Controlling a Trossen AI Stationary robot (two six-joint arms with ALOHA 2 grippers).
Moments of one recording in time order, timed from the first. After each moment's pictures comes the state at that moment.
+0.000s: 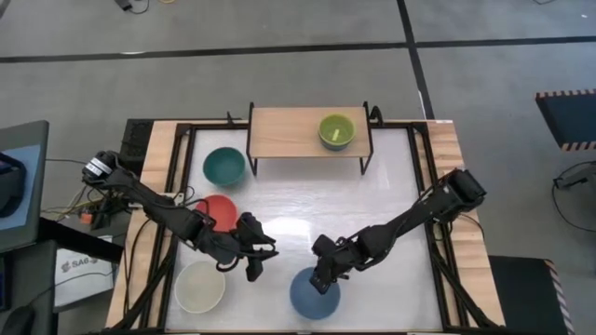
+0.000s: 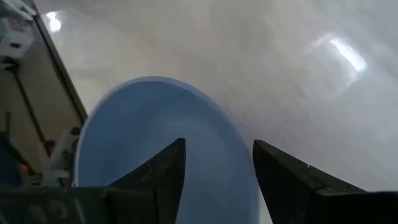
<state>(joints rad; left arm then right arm) -0.53 1.38 0.95 -0.13 -0.49 -0.75 0.48 1.84 1.28 -0.44 0.11 1.16</state>
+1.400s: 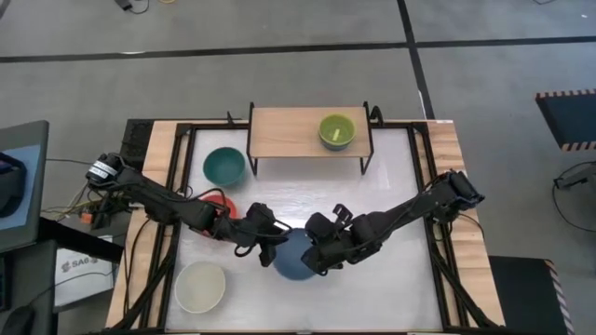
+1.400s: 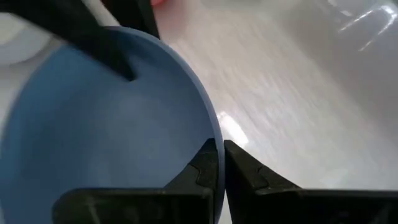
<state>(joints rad) -0.37 1.44 0.95 -0.16 -0.38 -0.73 0.45 1.87 1.74 -0.99 0.54 0.92</state>
